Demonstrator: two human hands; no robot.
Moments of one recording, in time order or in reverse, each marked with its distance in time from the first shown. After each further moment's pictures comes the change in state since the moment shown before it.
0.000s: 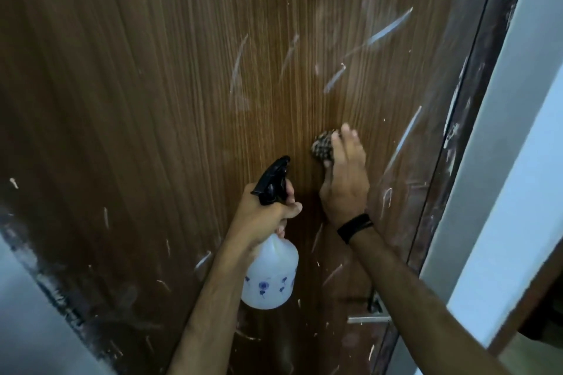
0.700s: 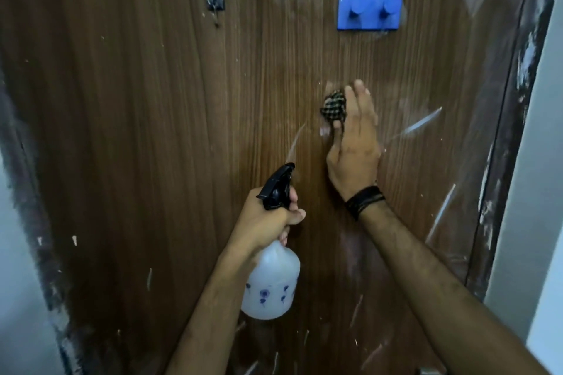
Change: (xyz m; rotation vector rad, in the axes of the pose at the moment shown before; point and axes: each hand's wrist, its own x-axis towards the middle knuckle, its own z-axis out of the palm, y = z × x) left_hand 0.013 0.091 -0.068 0.036 -0.005 0.182; right_hand 0.179 -0.069 0.028 0.047 0.071 0.031
